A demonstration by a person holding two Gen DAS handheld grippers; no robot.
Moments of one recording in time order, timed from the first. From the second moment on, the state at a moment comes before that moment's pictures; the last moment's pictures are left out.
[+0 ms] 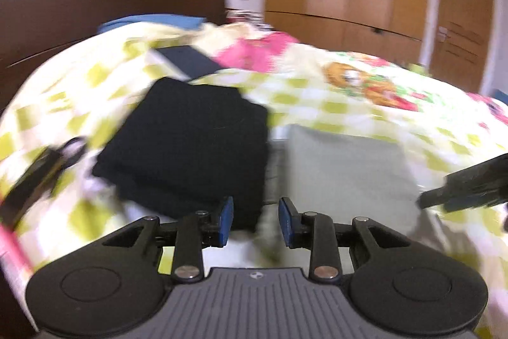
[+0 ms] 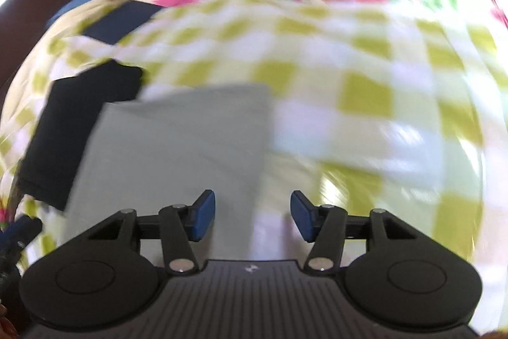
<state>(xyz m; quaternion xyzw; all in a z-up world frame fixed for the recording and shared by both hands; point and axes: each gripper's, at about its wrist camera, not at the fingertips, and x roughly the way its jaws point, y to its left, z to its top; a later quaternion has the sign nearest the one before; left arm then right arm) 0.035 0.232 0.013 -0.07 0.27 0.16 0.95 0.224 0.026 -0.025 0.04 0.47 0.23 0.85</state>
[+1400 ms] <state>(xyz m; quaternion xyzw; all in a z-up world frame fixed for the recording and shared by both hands) 0.078 0.028 -0.003 0.11 0.37 -0.05 0.92 0.210 -0.085 0.001 0.17 0.48 0.27 0.82</state>
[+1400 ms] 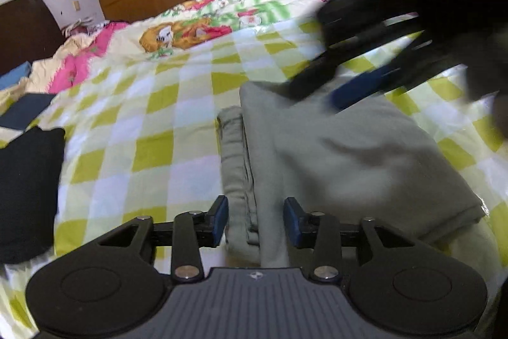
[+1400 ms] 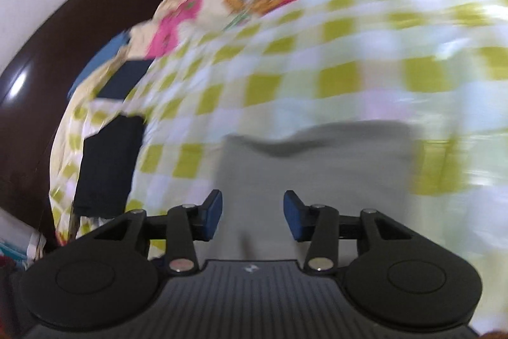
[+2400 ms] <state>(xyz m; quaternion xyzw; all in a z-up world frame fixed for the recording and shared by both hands) 0.083 0.061 -0.029 0.04 0.37 -0.08 0.92 0.223 -0.010 0.005 0.16 0.48 0.27 0.82</state>
